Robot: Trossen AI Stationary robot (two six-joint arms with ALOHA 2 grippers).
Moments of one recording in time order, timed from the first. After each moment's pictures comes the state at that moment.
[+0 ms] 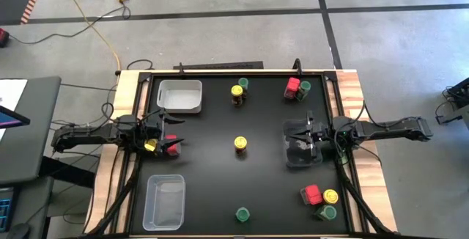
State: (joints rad) left arm 0.05 0.03 0.01 0.03 -0.05 -0.05; right arm 0.03 0.20 0.01 0.03 0.05 -0.03
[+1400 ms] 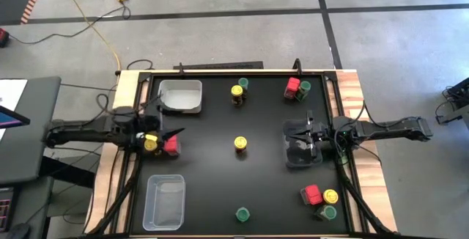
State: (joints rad) left arm 0.05 0.32 0.35 -0.05 -0.15 -0.14; right arm 0.03 0.20 0.01 0.03 0.05 -0.03
